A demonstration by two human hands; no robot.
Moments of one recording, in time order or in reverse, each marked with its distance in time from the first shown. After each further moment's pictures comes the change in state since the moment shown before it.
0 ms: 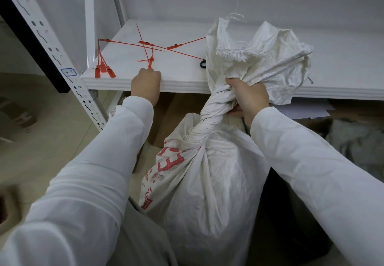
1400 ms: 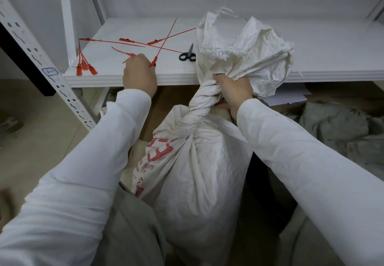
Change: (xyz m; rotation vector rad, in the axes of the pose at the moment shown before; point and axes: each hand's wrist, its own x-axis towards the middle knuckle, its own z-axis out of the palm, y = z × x) left_hand -0.042 0.065 -0.066 -0.476 0.138 -0.313; right_hand -0.012 0.011 -0.032 0.040 -0.010 -0.002
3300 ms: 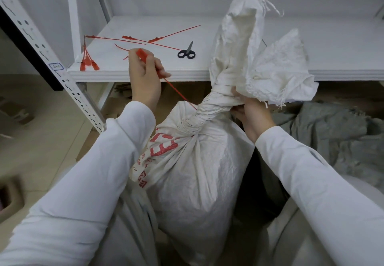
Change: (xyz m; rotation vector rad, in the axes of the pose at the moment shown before) left_hand -0.070 0.037 -0.023 -1.046 -0.005 -0.079; right_hand -0.016 0.041 -0.071 0.223 -0.148 0.013
